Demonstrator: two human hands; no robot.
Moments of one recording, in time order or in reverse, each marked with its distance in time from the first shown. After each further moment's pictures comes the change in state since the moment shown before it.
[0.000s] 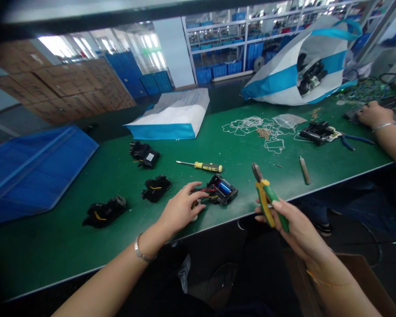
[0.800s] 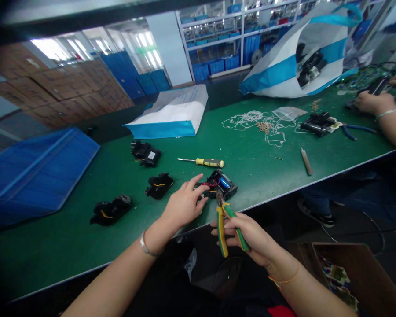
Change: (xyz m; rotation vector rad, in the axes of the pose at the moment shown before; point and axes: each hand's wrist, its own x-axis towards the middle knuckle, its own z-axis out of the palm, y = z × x) left_hand -0.001 0.012 -0.007 0.136 0.007 -0.012; right_hand -0.015 0.019 0.103 0.313 -0.287 0.359
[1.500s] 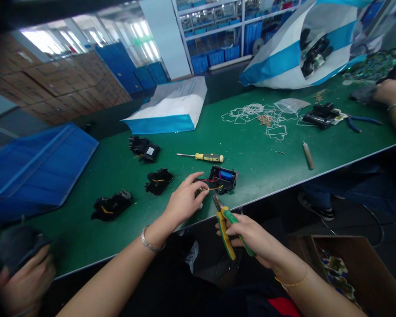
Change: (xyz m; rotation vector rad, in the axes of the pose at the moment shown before) left_hand -0.001 -0.001 0.008 -0.198 0.028 -0.059; right_hand -0.014 0.002 -0.004 -0.212 -0.005 0.034
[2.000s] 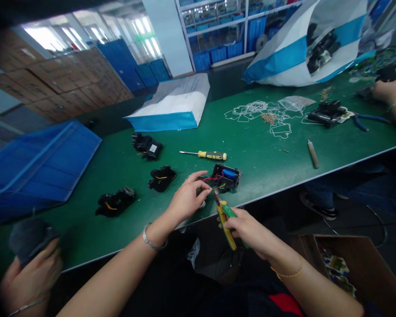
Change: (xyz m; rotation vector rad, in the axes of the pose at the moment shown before) left_hand 0.000 -0.006 0.003 -0.172 0.004 -0.008; right_hand 0.016 -0.005 0.009 -0.175 0.065 -0.001
